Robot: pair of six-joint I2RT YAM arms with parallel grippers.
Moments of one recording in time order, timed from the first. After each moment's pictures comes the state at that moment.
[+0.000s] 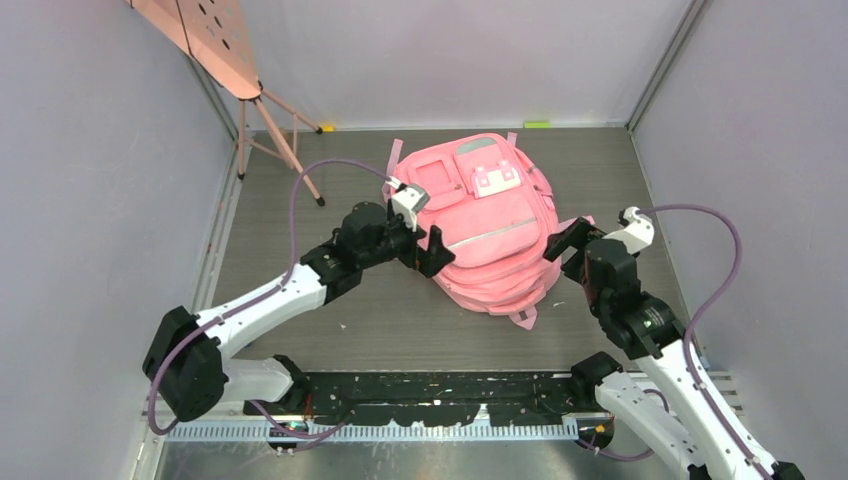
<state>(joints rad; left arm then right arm) -0.80 1.26 0.89 0.06 0.22 -0.24 0.44 0.56 0.73 -0.62 0.53 0.73</state>
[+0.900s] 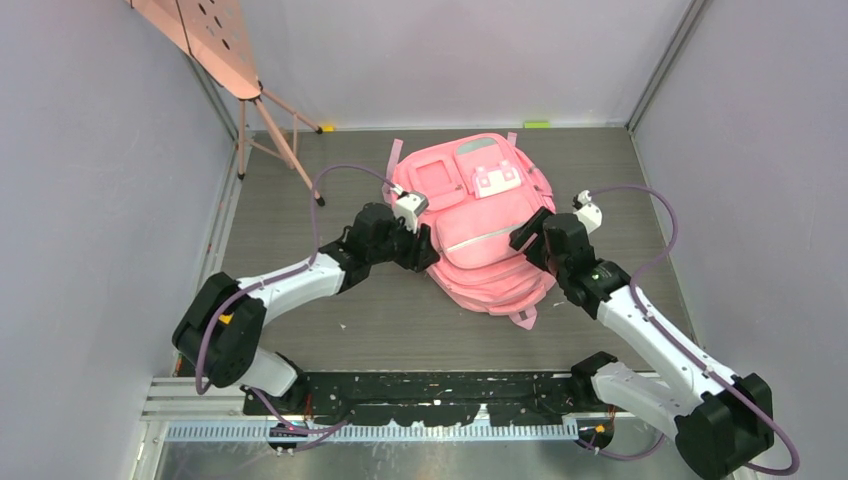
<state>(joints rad) -0.66 1.45 0.80 0.16 0.28 -0.24 0.44 0.93 0.69 -0.35 0.31 0.89</state>
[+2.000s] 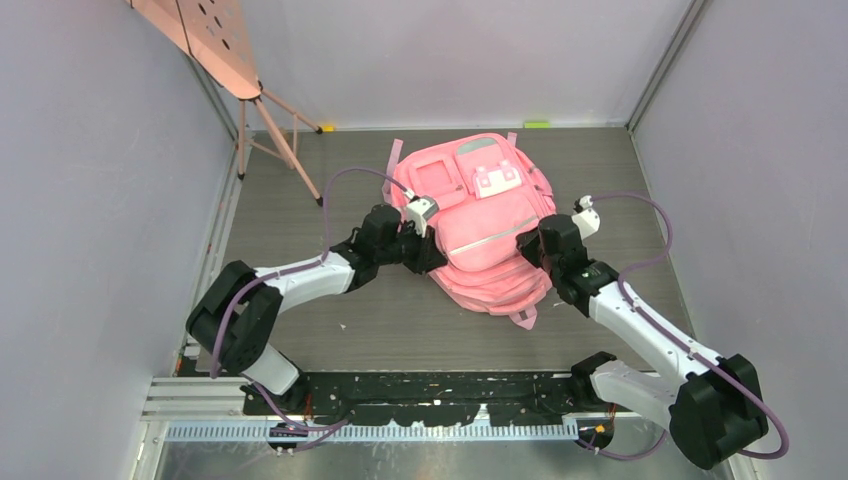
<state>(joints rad) -0.68 1.55 0.81 0.26 0.41 -0.27 0.43 1.02 0.62 -0.19 0.33 1.00</state>
